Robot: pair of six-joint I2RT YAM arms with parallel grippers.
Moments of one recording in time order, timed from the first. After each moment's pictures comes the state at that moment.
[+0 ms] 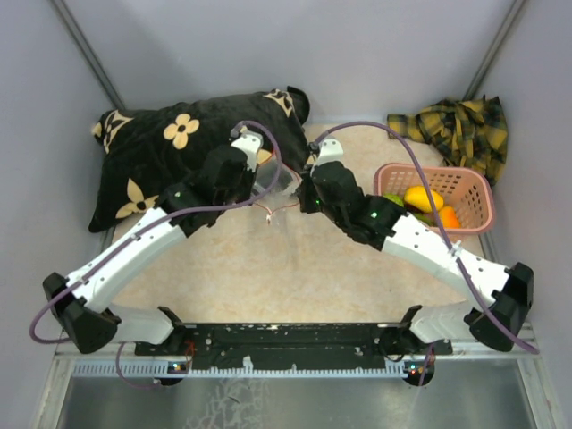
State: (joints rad) left arm -0.76 1.34 1.35 -0.61 -0.38 -0.13; right arm 0.90 1.29 1.23 -0.39 0.35 0.47
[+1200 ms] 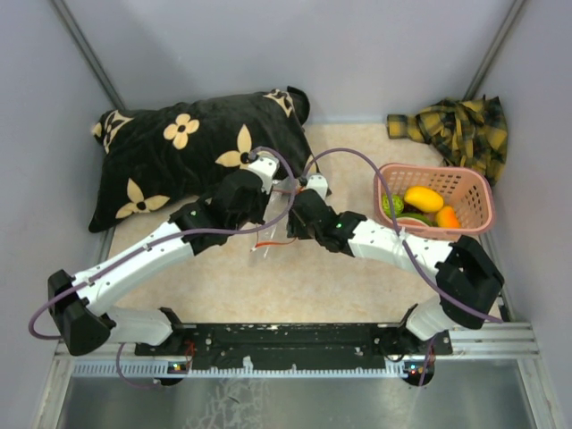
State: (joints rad) left arm -0.88 1.28 1.18 -0.47 -0.39 -0.15; right arm 0.90 1.47 1.01 -0.27 0.33 0.67
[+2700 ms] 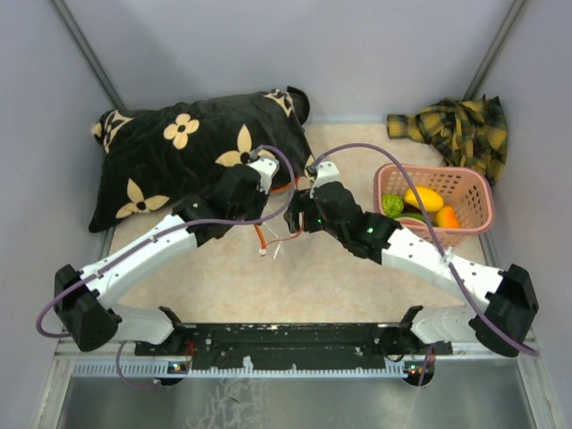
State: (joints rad) left arm -0.80 1.33 1.18 -0.52 -0.29 -0.11; right arm 0.90 1.22 1.01 -0.28 0.27 0.45
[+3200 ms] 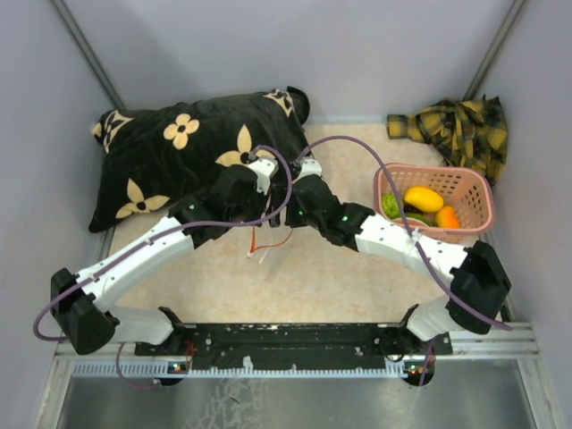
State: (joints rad) left arm -0.79 1.30 1.17 -0.51 -0.20 -0.14; right arm 0.90 1.42 1.10 -0.23 0.21 0.60
